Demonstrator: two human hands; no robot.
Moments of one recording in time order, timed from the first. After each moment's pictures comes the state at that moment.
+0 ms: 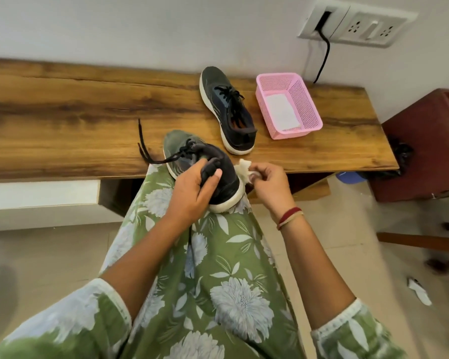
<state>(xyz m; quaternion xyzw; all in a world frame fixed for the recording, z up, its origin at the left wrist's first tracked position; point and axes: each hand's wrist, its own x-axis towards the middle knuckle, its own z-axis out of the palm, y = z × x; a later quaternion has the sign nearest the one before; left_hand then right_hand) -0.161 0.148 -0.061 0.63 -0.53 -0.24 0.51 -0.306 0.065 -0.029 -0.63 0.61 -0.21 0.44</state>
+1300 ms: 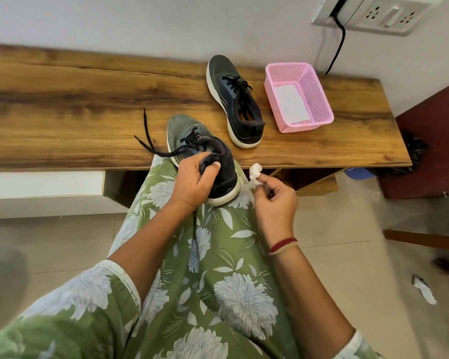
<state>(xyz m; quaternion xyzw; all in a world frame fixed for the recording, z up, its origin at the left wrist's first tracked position) -0.153 0.132 -0.074 0.62 -0.46 -0.32 0.56 -0.304 0.119 -0.032 -0.61 0.64 -0.31 0.36</state>
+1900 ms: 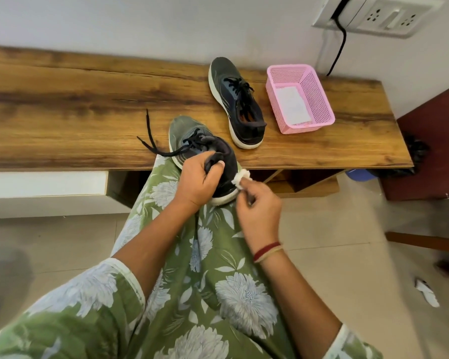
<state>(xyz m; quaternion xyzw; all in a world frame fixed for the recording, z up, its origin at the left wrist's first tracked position) -0.155 0.130 -0.069 0.63 -0.48 -0.29 0.54 -0.293 0.136 -0.037 -0.70 0.58 -0.30 0.29</state>
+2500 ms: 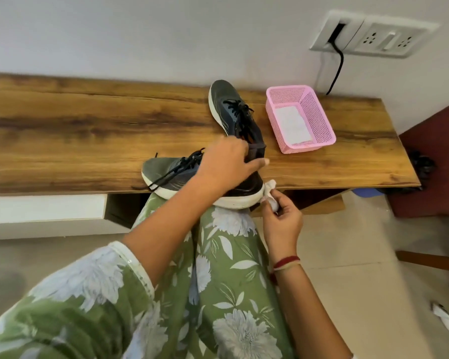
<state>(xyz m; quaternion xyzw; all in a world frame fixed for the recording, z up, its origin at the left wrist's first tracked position) -0.161 0.049 -0.008 0.73 -0.65 -0.12 0.17 -0.309 0.094 -0.057 -0.50 0.65 -0.41 0.41</state>
